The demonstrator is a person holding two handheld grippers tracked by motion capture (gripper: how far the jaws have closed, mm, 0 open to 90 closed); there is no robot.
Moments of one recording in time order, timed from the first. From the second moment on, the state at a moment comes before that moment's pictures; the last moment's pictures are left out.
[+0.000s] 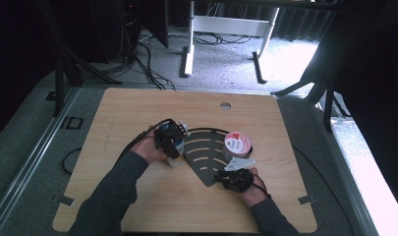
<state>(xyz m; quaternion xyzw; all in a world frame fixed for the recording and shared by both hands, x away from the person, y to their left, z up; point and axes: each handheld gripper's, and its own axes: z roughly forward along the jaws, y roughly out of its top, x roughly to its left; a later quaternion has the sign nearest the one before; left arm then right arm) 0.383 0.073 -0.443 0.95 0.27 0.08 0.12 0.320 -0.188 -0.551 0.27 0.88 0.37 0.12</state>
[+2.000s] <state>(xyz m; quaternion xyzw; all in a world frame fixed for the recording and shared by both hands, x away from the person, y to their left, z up) 0.352 0.014 -0.430 0.96 0.21 0.04 0.17 0.315 -0.196 -0.550 0.28 0.88 0.37 0.11</state>
